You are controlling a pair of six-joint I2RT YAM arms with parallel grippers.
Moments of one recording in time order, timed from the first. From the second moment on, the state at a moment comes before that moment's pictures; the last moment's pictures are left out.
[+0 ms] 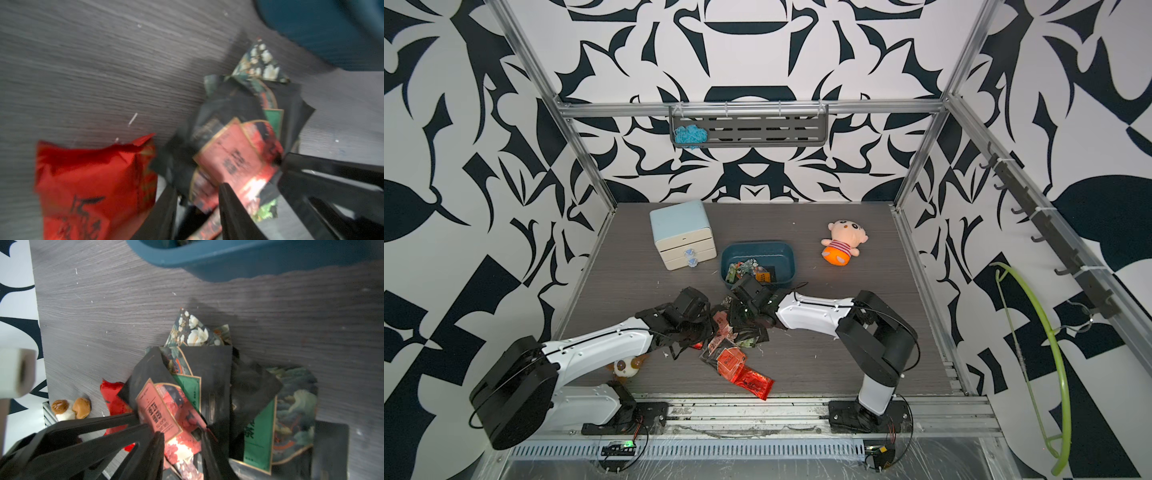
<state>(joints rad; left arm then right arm) -0.74 1.32 0.59 -0.34 0.03 -0.98 0.91 1.74 1.01 -0.20 -0.15 0.94</state>
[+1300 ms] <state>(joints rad) -0.68 1.46 0.67 -0.32 0.09 -0.87 0.90 1.74 1.03 -0.21 -0.11 0.95</state>
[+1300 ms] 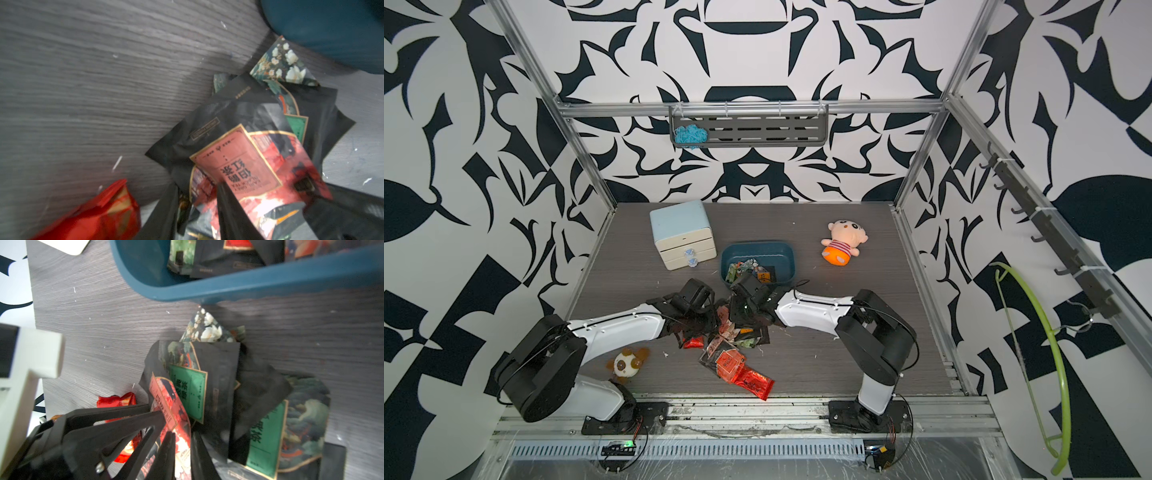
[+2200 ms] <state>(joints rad) -0.67 1.40 0.74 -0.37 0.08 -0.80 0.90 1.74 1.10 -0.27 -0.06 0.90</state>
